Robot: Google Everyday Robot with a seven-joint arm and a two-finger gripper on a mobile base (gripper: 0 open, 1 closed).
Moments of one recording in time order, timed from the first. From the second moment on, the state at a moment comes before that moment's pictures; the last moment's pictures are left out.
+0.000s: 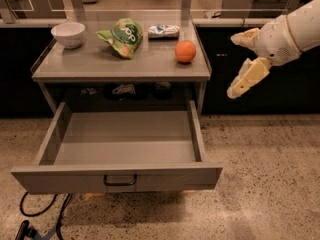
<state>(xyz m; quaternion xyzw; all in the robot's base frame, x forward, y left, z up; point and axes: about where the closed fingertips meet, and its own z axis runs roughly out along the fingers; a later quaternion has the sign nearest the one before) 0.598 -0.194 0.932 -0.60 0.70 0.13 0.37</state>
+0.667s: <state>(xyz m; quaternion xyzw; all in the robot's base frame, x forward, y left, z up) 0.660 -0.192 0.933 -0.53 0.73 0.10 0.43</state>
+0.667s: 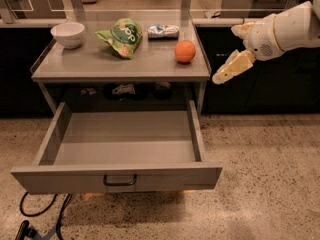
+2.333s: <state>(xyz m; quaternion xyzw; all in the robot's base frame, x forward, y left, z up) 0.786 -0.121 1.007 -0.35 0.62 0.15 0.69</state>
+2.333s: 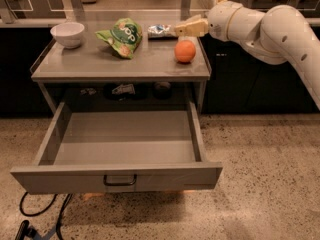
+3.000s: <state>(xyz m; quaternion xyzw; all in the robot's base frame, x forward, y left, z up) 0.818 -0.154 0.995 -0.42 0.63 0.12 0.65</state>
